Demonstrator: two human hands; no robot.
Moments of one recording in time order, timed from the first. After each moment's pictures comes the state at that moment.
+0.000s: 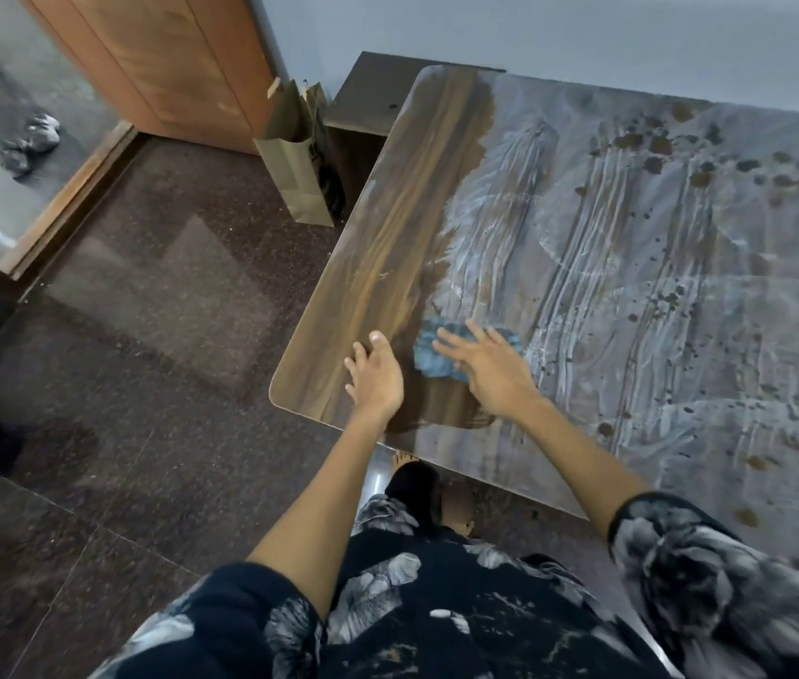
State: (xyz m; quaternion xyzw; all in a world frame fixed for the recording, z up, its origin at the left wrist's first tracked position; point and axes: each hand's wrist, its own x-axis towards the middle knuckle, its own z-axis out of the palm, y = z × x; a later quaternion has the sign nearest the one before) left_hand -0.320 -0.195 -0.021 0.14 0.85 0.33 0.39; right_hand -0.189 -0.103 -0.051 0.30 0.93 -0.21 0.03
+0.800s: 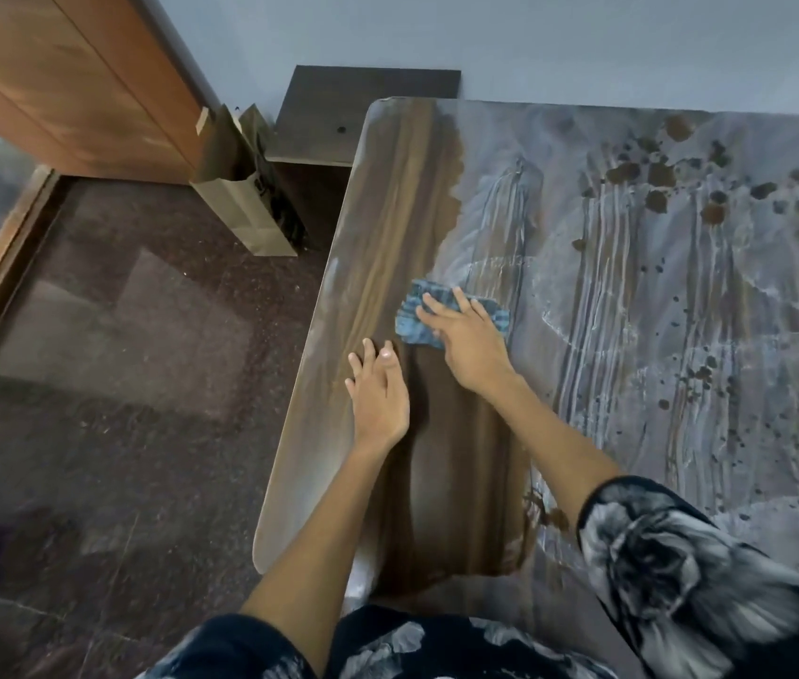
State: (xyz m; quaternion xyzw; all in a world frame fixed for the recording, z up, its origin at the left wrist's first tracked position) left_hand -0.388 -0.068 -0.043 0.32 0.82 0.32 0.35; right_hand -0.295 0.044 -0.051 0.41 0.88 -0.24 -0.02
